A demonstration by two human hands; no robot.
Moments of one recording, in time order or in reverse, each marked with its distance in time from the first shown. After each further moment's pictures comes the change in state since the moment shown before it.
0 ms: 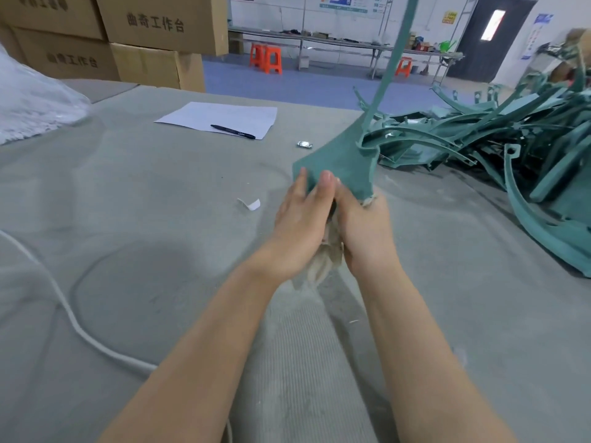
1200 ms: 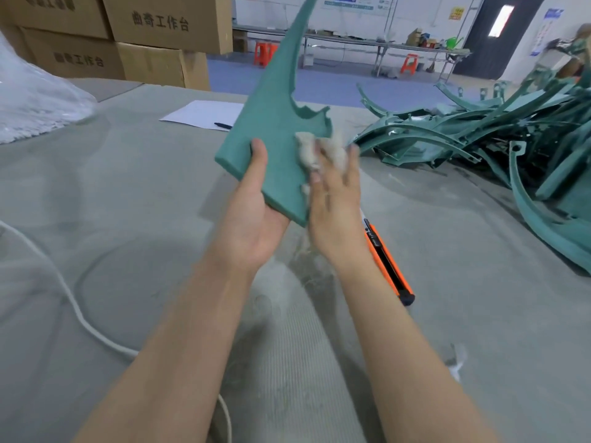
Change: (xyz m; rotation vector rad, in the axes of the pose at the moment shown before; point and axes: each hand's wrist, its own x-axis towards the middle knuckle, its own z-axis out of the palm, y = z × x) left_hand -0.003 0.003 -0.036 -1.007 -0.014 -0.060; right_hand -0.004 0.008 0.017 -0.545 -0.078 -0.412
